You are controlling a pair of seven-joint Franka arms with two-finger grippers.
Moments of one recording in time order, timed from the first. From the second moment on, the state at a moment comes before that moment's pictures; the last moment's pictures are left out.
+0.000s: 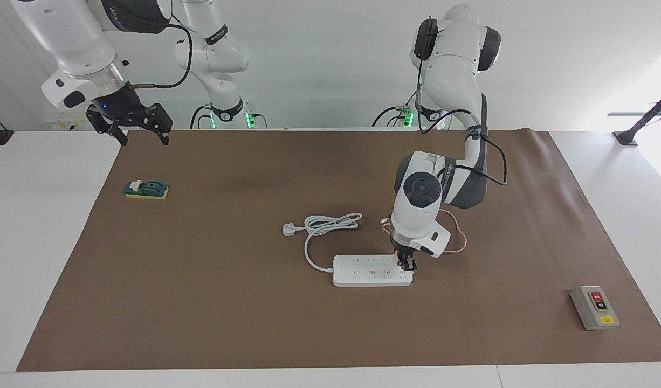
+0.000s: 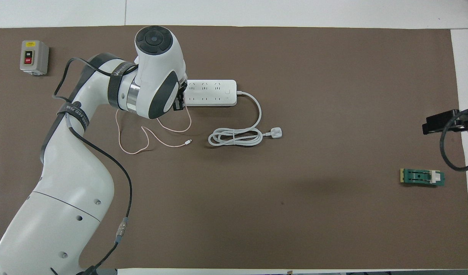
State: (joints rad) left arm -0.44 0.67 0.01 -1.34 0.04 1.96 -2.09; right arm -0.07 -0.07 0.01 -1.66 0.01 1.55 -0.05
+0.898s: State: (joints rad) left arm -0.46 0.60 0.01 -1.47 0.11 2.09 -2.15; right arm -0.07 -0.07 0.01 -1.66 0.01 1.55 -0.05
